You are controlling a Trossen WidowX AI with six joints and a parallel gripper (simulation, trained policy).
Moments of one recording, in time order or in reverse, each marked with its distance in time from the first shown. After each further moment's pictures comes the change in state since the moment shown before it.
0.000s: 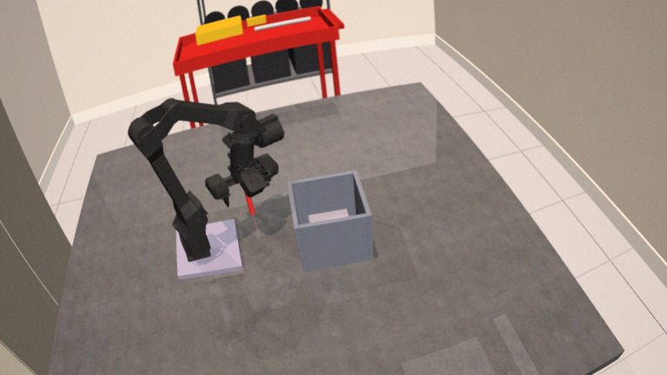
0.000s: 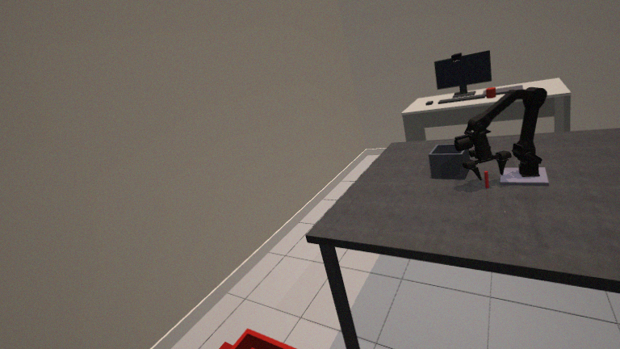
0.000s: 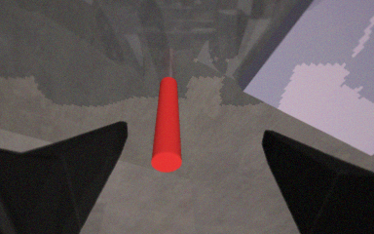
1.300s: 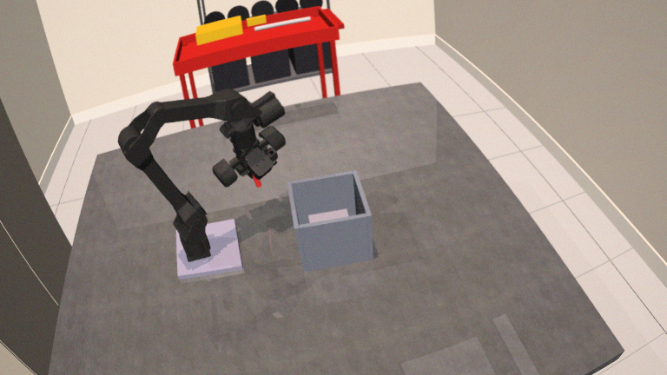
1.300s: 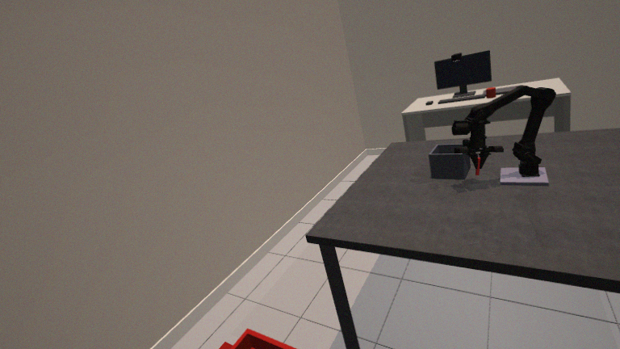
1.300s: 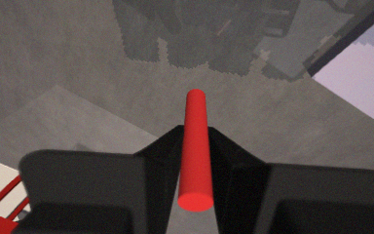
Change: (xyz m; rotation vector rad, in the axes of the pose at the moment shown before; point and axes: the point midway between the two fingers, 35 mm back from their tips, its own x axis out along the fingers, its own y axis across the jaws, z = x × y) arm -0.056 0.034 -0.007 -0.068 0.063 0.272
